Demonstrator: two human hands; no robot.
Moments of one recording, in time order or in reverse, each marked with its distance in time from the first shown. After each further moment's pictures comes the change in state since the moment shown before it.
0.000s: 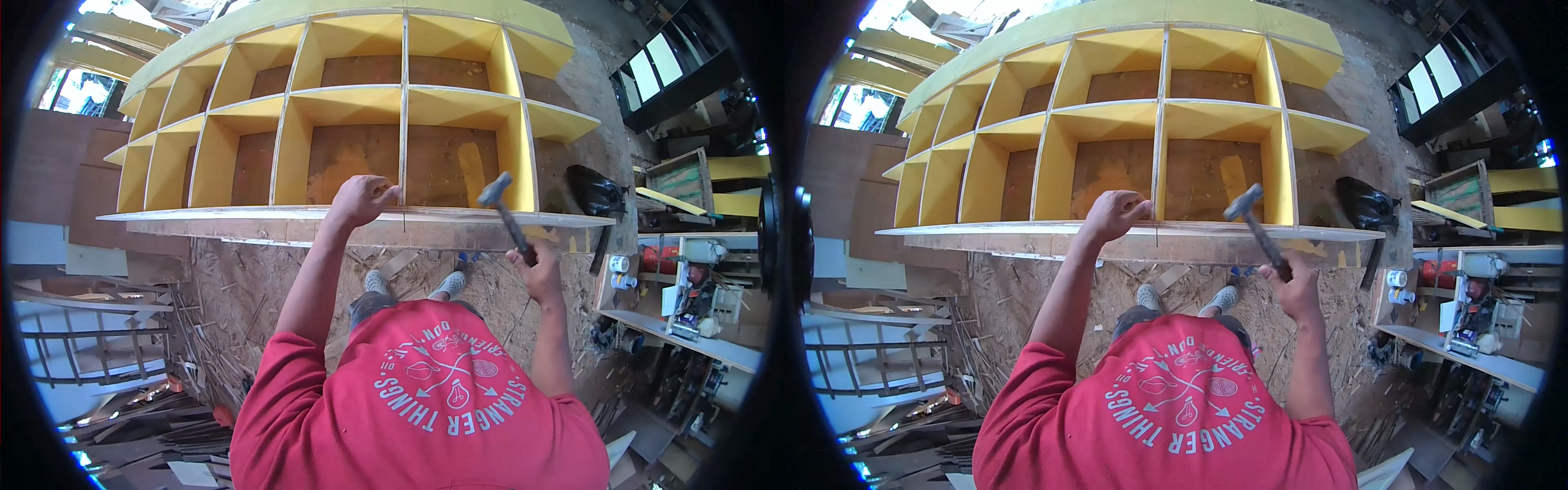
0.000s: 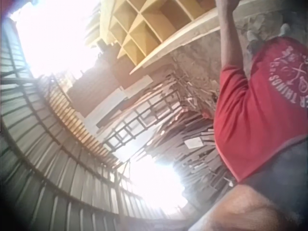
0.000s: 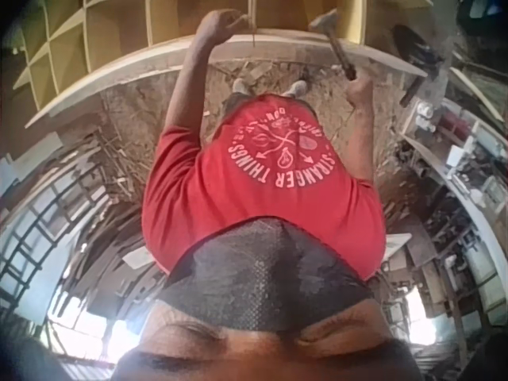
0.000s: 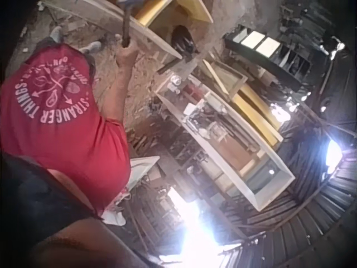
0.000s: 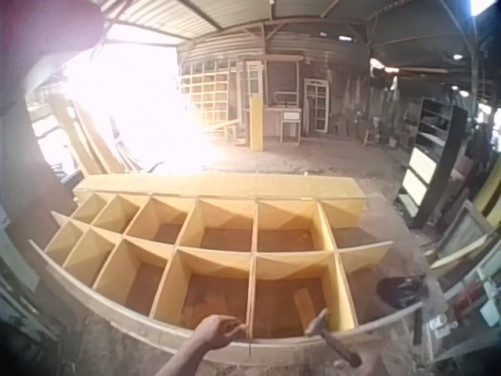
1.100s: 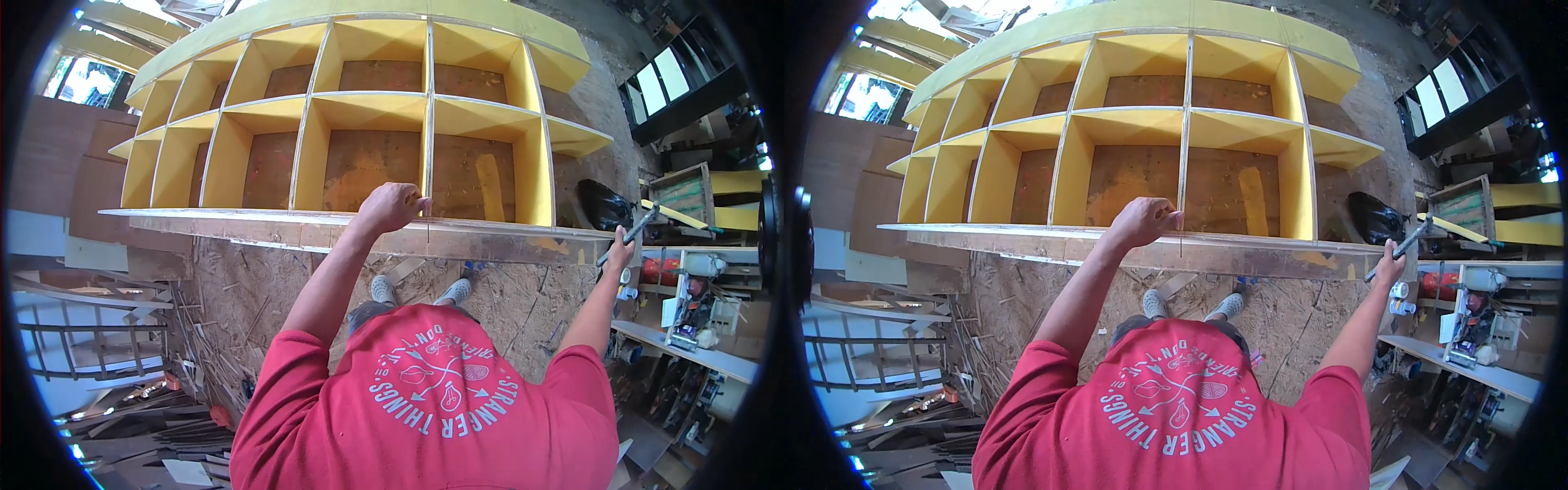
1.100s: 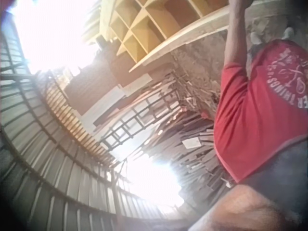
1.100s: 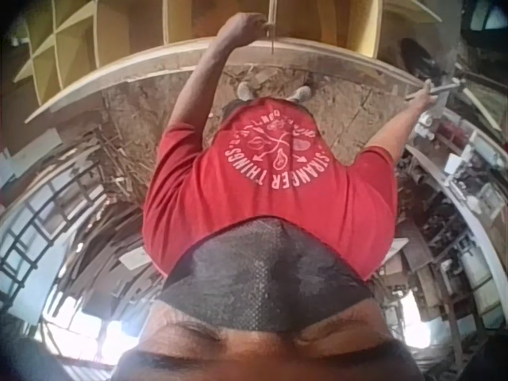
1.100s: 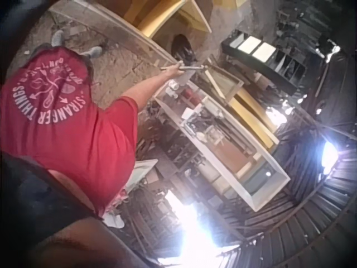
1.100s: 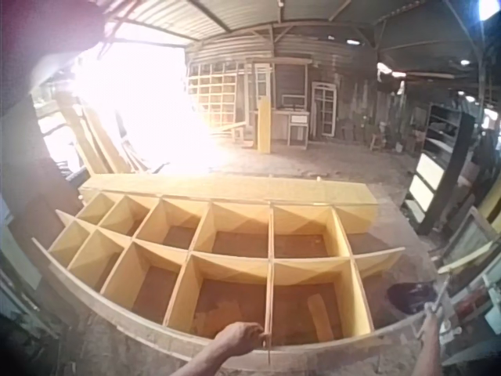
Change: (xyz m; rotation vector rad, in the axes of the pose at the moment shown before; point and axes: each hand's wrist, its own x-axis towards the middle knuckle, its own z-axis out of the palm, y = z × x) left_hand 0.012 0.009 -0.006 -0.015 -0.181 -0.108; right_hand 0.108 0.214 -0.132 0.131 0.882 0.349
